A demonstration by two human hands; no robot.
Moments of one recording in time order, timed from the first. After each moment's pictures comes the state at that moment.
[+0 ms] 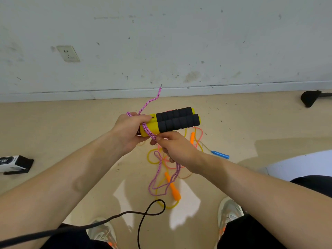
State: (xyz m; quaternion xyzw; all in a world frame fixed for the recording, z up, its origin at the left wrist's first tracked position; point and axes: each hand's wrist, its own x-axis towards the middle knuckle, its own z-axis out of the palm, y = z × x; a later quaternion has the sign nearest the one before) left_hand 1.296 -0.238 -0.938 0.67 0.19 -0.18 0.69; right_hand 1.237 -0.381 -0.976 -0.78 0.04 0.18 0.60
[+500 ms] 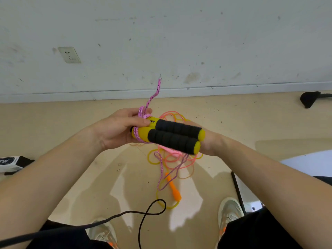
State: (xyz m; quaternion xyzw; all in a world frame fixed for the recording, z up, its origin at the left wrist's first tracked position) left_hand 1.303 -0.202 -0.920 0.64 -0.02 -0.36 0.68; right_hand 1.256 -0.435 -0.969 -0.76 -0.07 0.22 0.61
